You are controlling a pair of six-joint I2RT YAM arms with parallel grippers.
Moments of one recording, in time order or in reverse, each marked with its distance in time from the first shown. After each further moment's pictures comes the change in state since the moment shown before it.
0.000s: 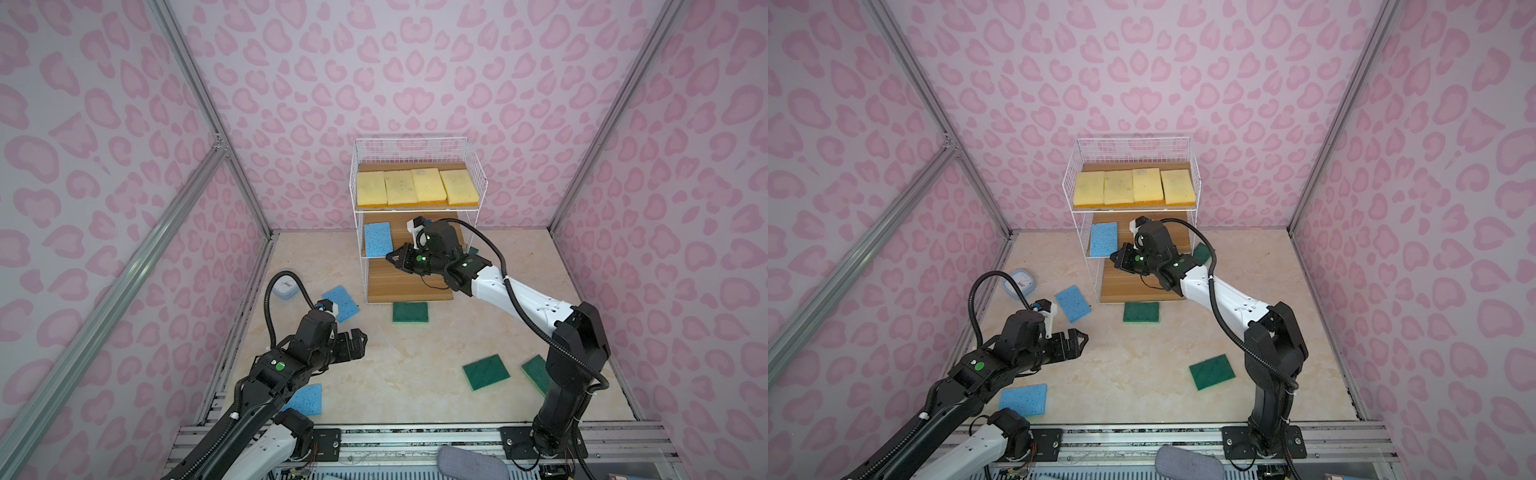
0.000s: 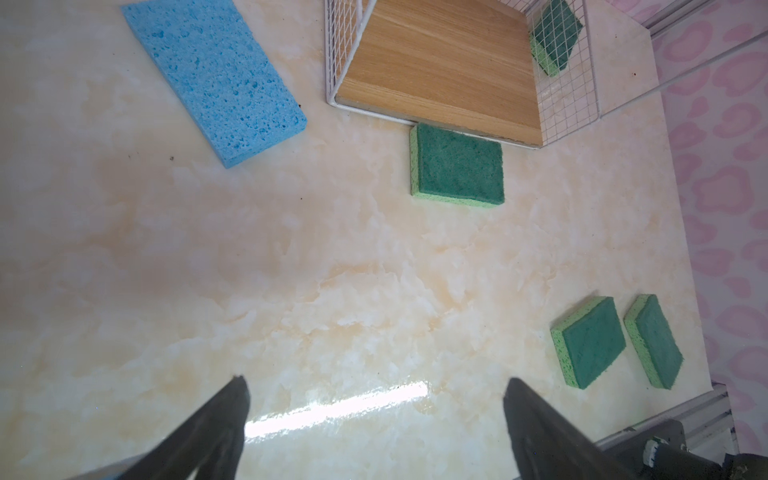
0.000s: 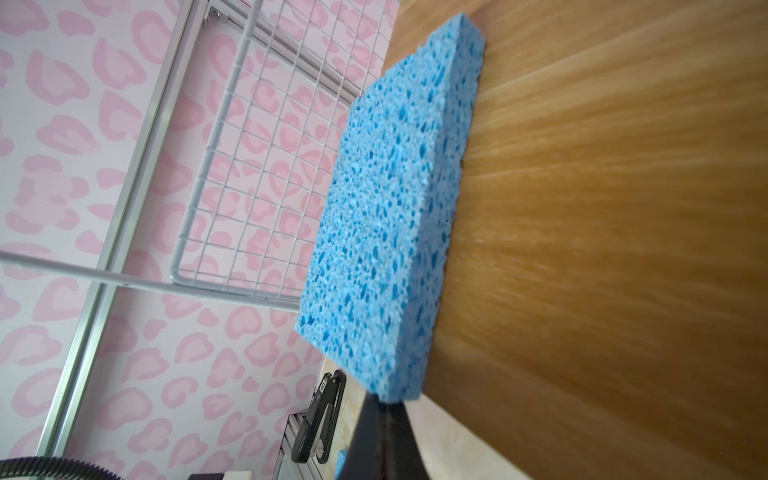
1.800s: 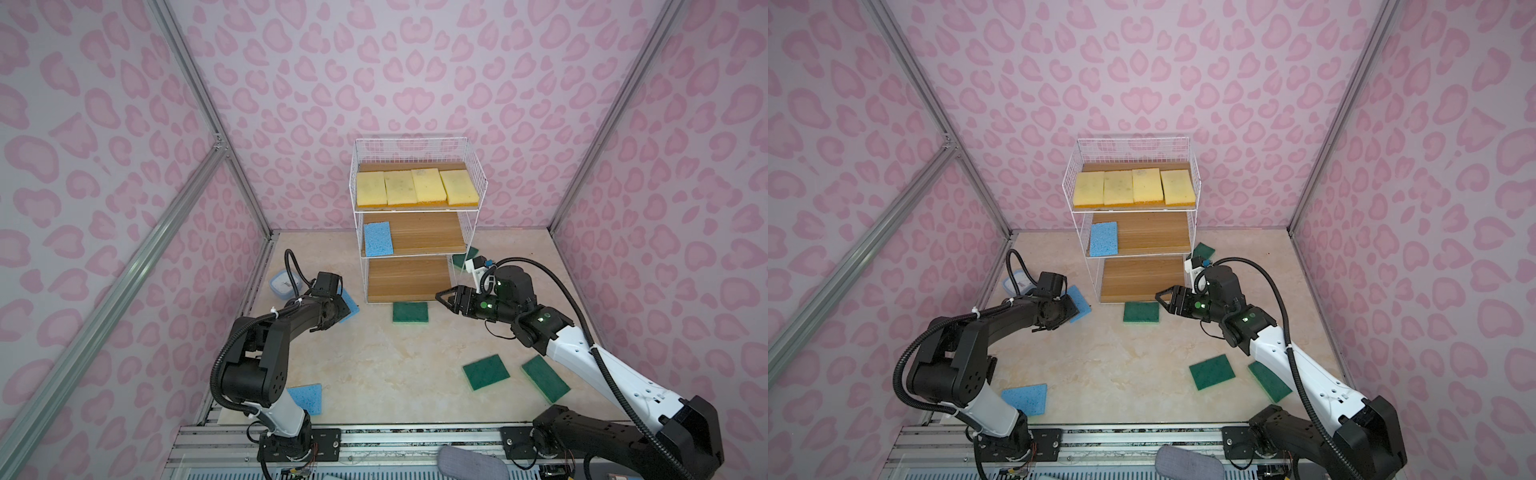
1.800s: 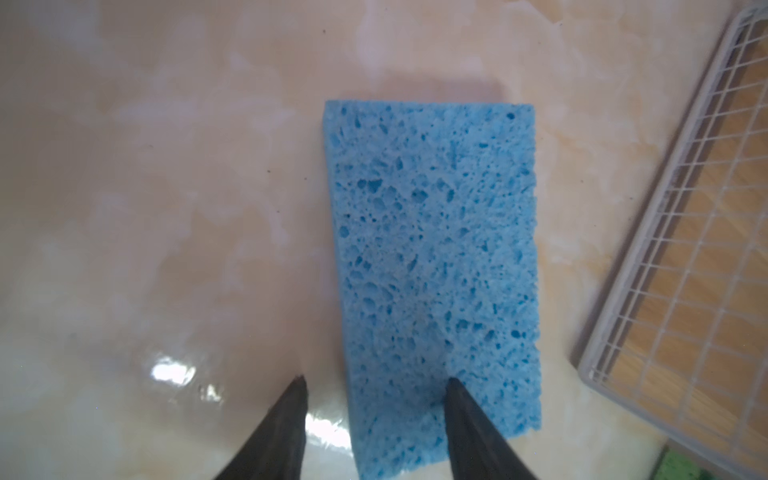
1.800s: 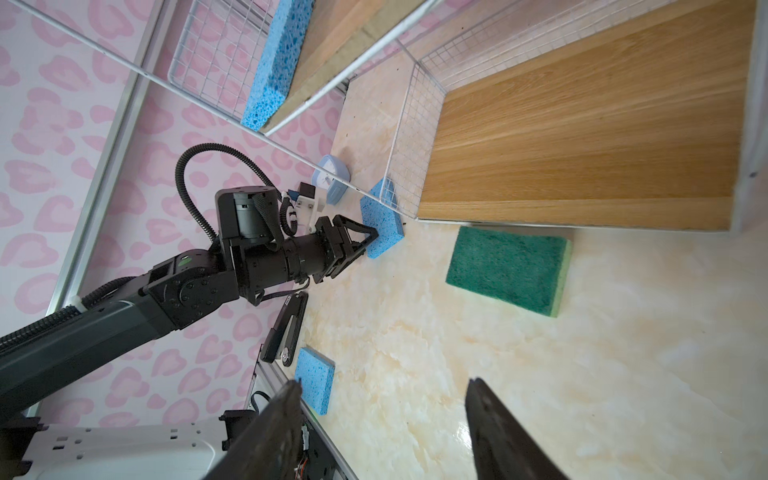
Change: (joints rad) left arm 0.325 0.912 0.185 0.451 -0.094 -0.132; right arm -0.161 -0.690 -0.687 -0.077 -0.092 -0.114
